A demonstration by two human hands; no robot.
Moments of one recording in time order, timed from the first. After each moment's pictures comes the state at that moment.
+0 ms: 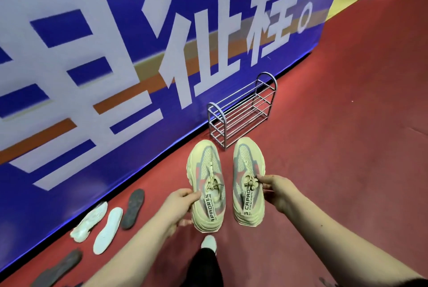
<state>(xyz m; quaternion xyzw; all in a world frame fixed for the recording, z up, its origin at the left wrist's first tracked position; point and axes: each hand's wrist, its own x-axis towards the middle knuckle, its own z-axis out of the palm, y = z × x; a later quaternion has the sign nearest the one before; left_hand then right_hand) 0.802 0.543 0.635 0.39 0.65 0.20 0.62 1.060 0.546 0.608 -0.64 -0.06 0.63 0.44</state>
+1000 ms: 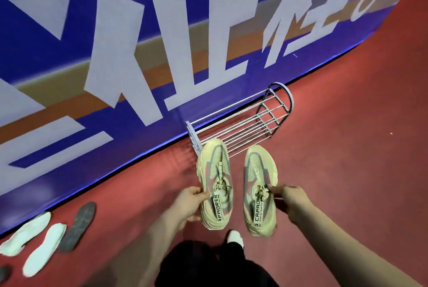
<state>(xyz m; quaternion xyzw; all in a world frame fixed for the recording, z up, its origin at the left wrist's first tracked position) 1.060 0.989 0.519 0.27 0.68 0.15 0.66 1.325 1.002 0.508 -0.74 -0.11 0.59 0.30</state>
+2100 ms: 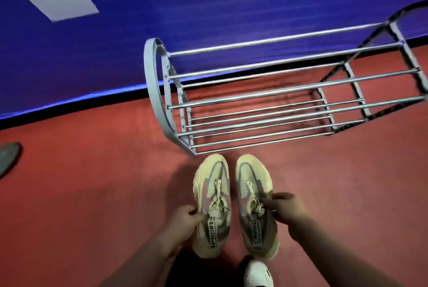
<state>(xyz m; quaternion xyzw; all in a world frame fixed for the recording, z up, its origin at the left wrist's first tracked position) 1.162 1.078 0.029 0.19 0.76 0.10 0.61 1.401 1.188 0.015 -0.73 -0.31 0.61 0.03</state>
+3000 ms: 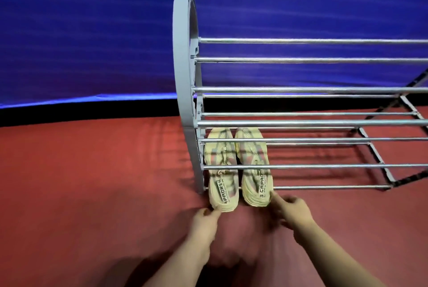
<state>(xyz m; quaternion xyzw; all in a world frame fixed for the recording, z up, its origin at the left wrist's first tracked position) 1.166 1.159 -0.154 -0.01 0.75 0.39 0.53 1.338 1.275 -0.177 -0.71 -0.48 0.51 0.11</state>
